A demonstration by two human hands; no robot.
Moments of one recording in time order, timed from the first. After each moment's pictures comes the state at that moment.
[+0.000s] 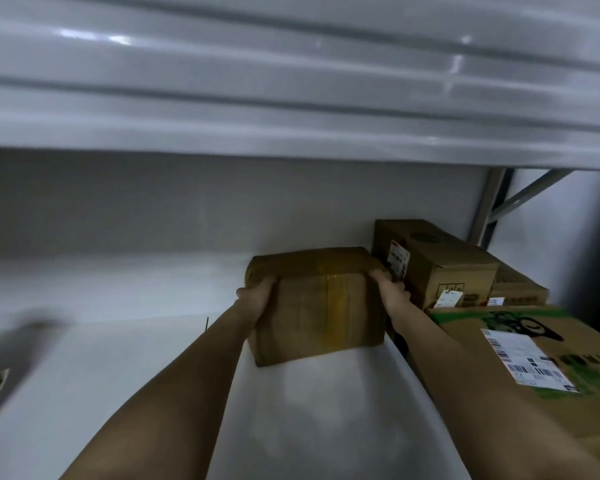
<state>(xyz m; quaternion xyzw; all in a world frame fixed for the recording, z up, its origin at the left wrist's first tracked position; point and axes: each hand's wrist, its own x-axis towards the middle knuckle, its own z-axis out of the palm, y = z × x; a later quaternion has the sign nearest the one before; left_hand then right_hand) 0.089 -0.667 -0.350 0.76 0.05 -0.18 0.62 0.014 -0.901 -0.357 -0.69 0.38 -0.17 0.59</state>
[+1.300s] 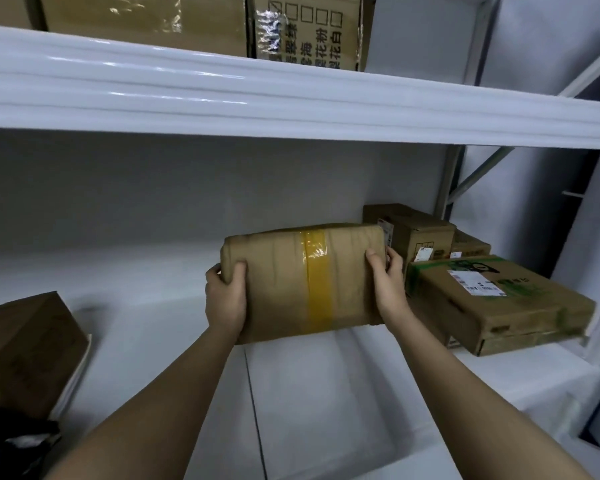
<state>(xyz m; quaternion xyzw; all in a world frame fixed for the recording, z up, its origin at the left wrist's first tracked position) -0.009 -0.516 -0.352 0.73 -0.03 0.04 0.68 -0.128 -0.729 -0.338 -0.67 0.23 -0.37 0.60</state>
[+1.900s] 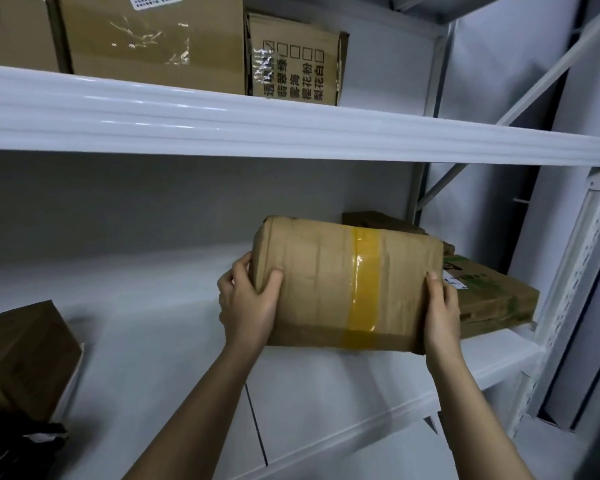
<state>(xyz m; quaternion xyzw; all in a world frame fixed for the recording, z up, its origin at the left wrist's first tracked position) -0.109 -0.499 -0.311 0.76 -0.18 0.09 0.62 -0.248 -0.708 -0.337 -0.58 0.32 -0.49 0.57</state>
